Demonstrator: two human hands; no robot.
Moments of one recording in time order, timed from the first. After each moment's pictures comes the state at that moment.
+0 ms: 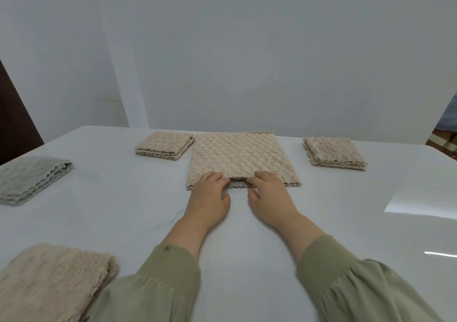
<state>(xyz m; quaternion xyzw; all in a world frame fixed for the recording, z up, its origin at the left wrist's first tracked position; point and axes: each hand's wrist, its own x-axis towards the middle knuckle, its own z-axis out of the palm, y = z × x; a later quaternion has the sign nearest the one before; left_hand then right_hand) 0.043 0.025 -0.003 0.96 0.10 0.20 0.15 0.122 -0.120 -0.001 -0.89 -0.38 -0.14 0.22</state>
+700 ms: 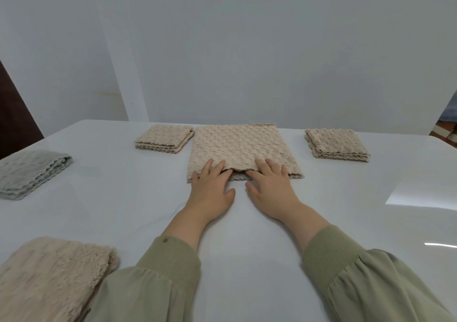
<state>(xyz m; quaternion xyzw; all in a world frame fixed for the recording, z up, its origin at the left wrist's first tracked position) 0.044 0.024 -0.001 0.98 0.12 0.11 0.13 0.128 -0.121 -0.003 -0.91 -0.38 -0.08 0.14</state>
